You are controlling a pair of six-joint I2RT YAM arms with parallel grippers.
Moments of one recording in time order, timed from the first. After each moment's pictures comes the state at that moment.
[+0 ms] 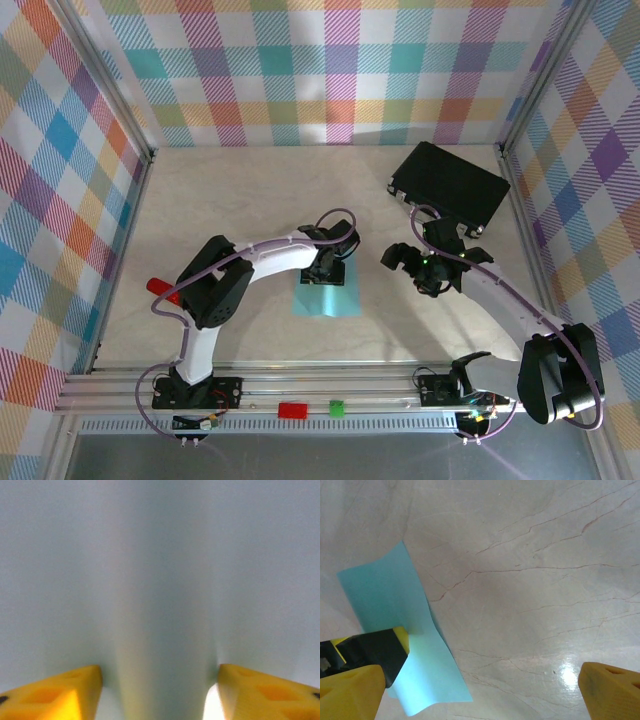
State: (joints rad) left arm -0.84 2.00 1.39 -0.75 -0.11 -0.75; right arm 0.32 1.20 0.74 -0.60 -0.25 0.79
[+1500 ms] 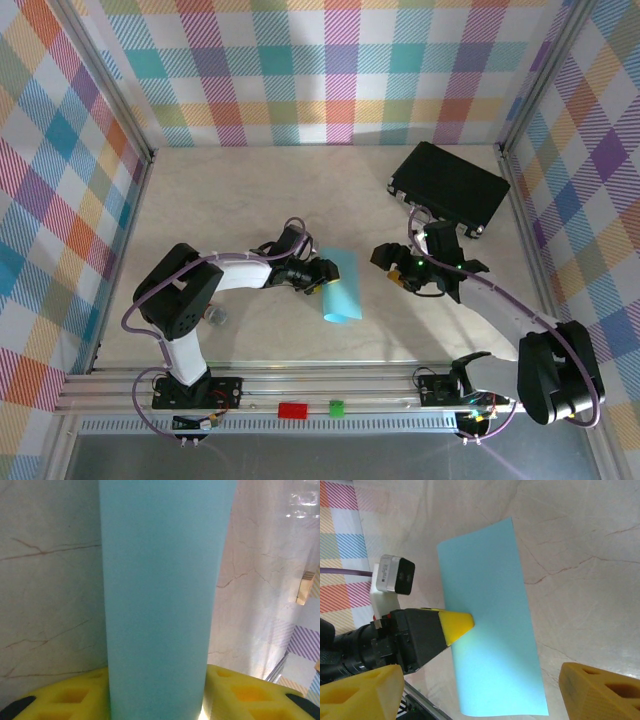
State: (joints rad) left arm -0.64 1.79 0.88 0.00 0.47 -0.98; right arm 0.32 1.21 0.62 -0.24 -0.57 0.81
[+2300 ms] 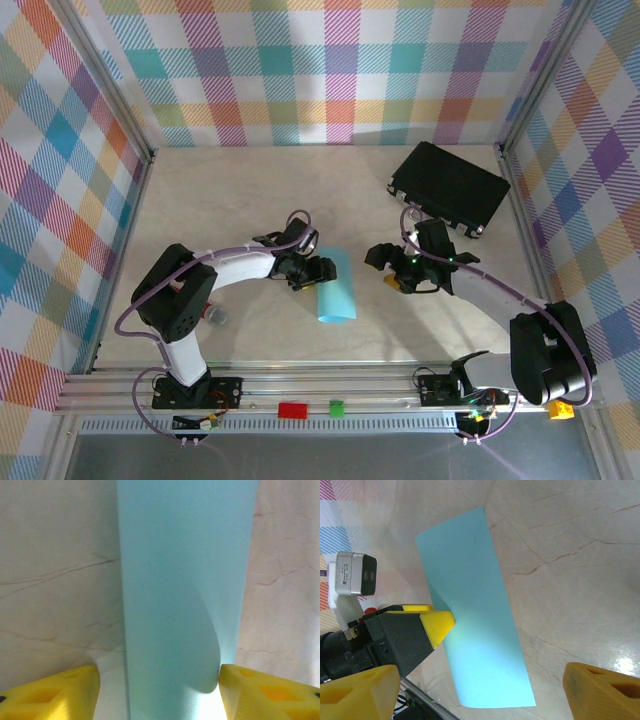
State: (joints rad) left arm -0.66 1.77 1.02 -0.36 0.29 -0.80; right arm 0.35 1.31 0.67 -0.27 -0.58 0.83
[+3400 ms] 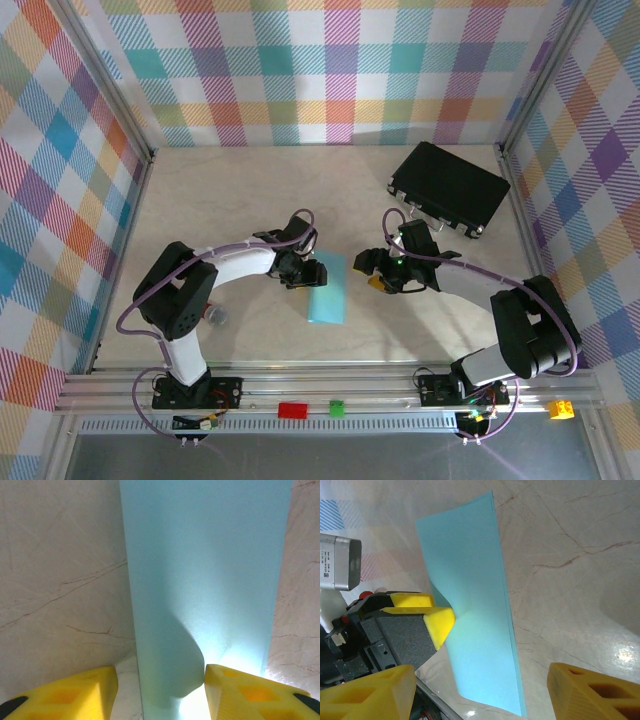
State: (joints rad) left arm -0.65 1.80 1.06 -0.48 0.24 -0.62; right arm 0.42 1.45 0.68 -0.15 -0.61 0.86
